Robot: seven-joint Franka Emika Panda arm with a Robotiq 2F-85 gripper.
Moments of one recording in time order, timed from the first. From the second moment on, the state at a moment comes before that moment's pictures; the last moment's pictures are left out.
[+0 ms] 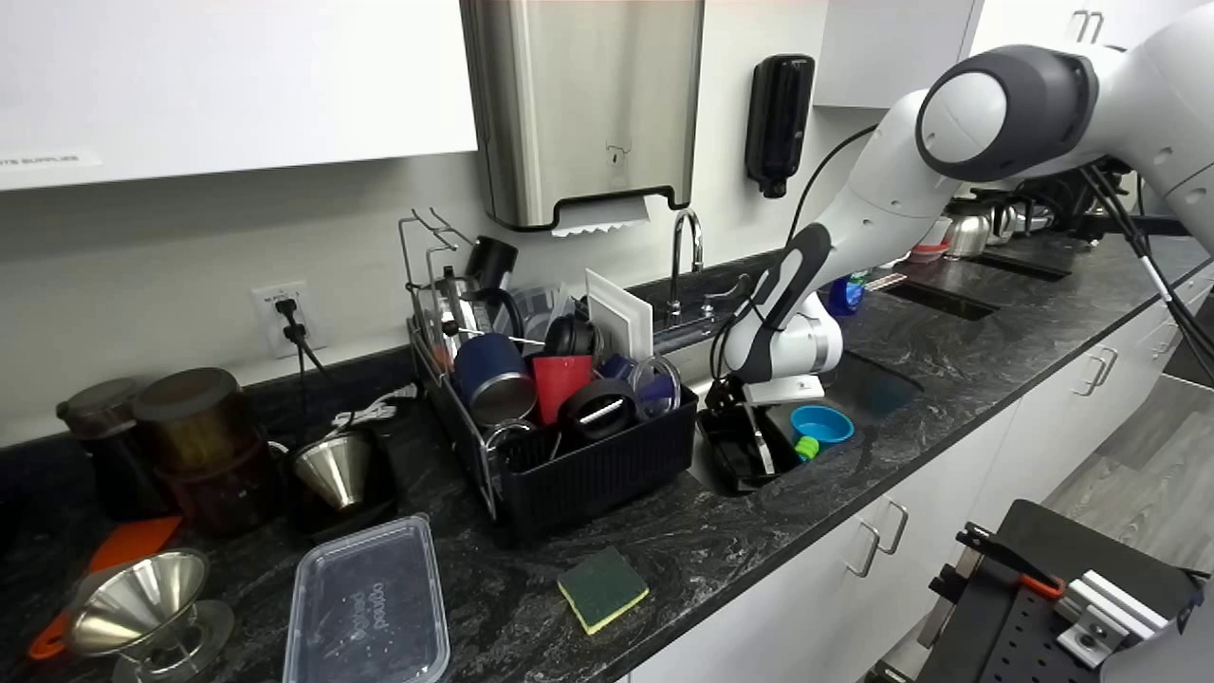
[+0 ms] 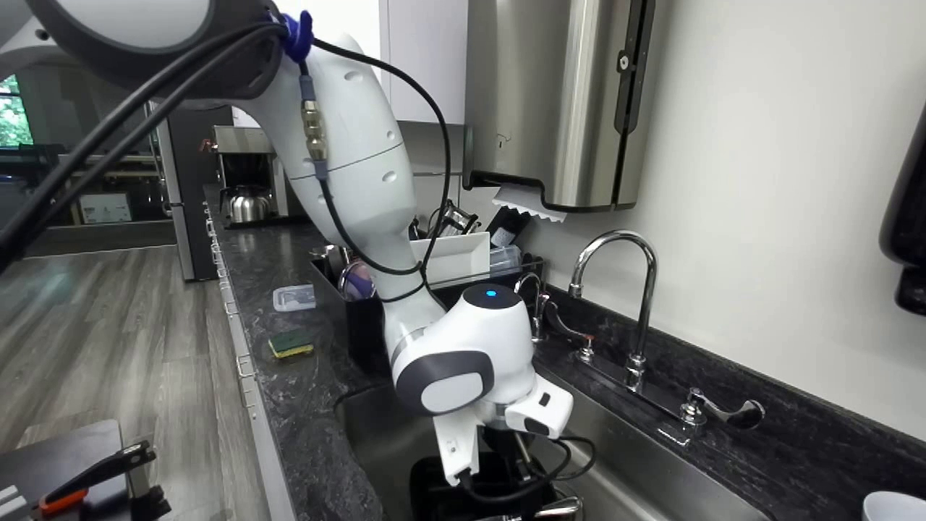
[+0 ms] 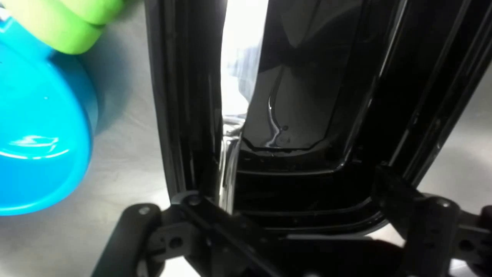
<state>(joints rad) -0.30 0.90 0.00 -1.91 0.15 3.02 0.05</state>
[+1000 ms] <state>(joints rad) -0.30 0.93 -0.01 -1.91 0.15 3.11 0.06</state>
